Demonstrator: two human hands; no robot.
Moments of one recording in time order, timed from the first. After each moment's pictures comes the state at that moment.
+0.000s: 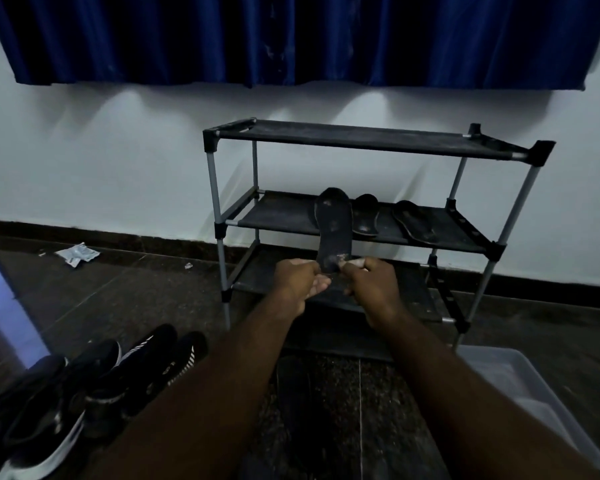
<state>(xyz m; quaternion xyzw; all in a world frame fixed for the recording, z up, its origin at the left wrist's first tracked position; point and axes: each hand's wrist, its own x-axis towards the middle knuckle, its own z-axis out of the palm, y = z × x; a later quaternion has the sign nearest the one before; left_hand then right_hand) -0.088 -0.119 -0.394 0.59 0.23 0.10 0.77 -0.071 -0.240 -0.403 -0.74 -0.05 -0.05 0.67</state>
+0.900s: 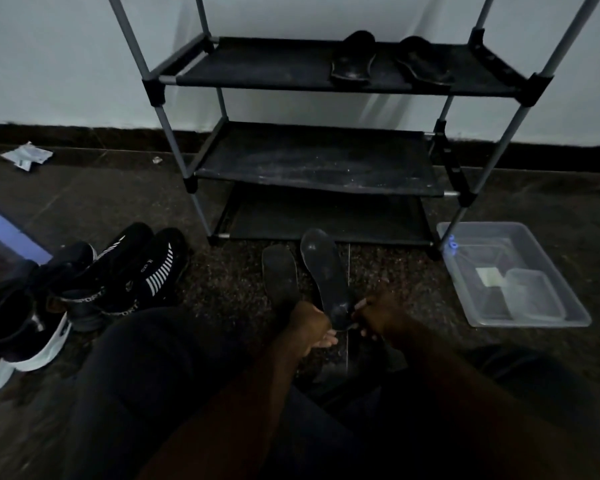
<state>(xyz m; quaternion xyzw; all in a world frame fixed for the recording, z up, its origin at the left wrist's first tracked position) -0.166 -0.189 -0.642 0.69 0.34 -0.22 0.60 -0.116 -0.332 -0.650 -0.84 0.08 0.29 0.45</state>
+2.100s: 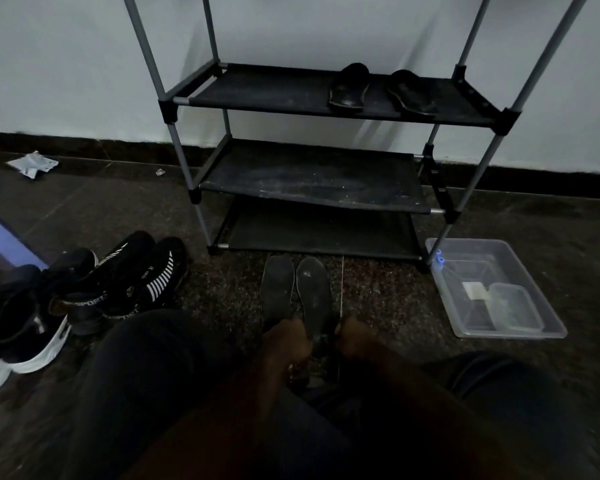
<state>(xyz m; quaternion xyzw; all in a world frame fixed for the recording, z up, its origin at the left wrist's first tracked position) -0.189 -0.158 -0.651 0.94 0.12 -0.18 0.26 -0.142 -0.314 -0.645 -0.93 -0.17 0.29 0.18</state>
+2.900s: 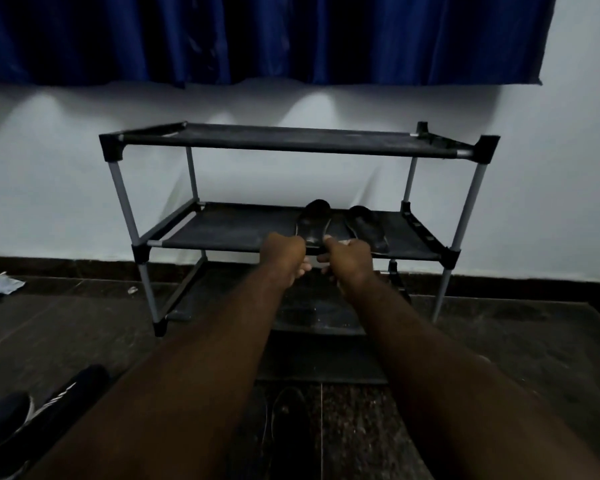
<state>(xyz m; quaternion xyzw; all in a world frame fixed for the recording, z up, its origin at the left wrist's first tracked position) 0.034 -0.171 -0.370 0.73 0.22 0.09 0.63 0.033 -0.275 -0.377 -0.70 0.02 -0.03 0.71</state>
